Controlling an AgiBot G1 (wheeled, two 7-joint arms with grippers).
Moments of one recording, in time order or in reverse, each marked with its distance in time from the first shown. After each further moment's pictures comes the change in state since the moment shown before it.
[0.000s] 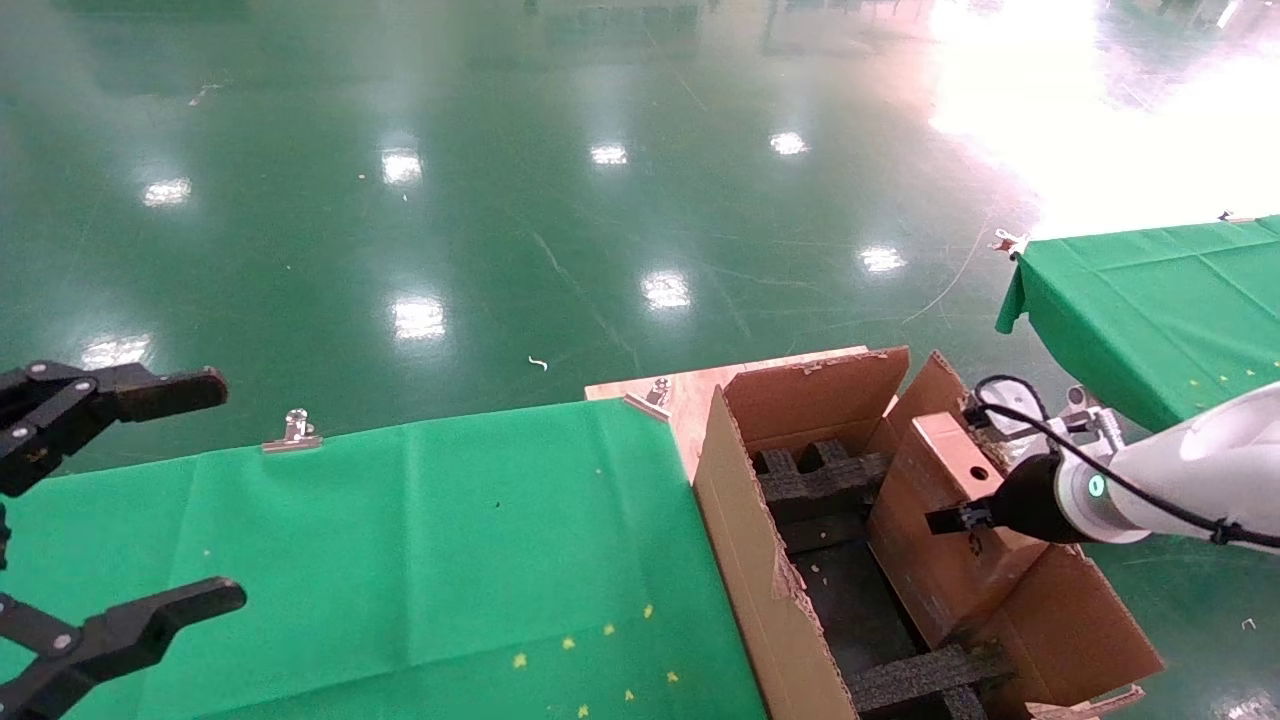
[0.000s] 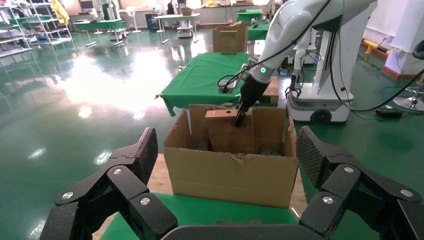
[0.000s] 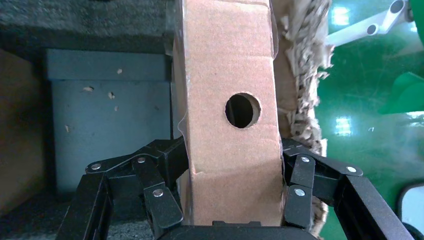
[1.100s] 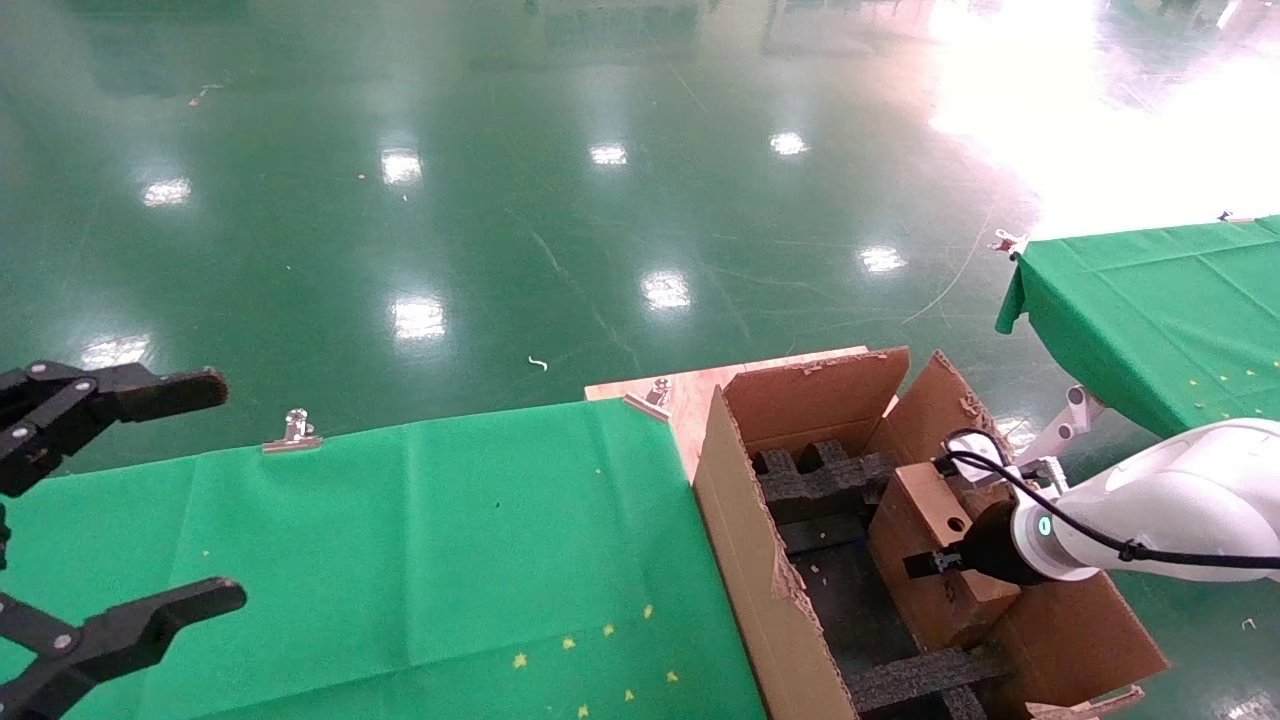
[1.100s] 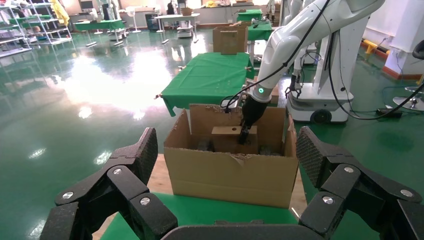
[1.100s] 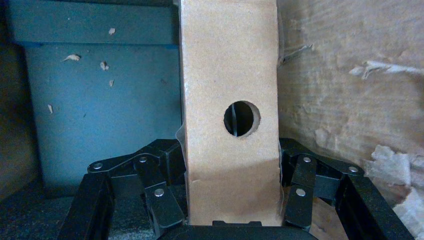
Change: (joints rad) left arm 0.000 0.000 0.000 0.000 0.000 0.000 0.000; right arm -0.147 -0.124 -0.026 -0.229 0.140 0.111 -0.090
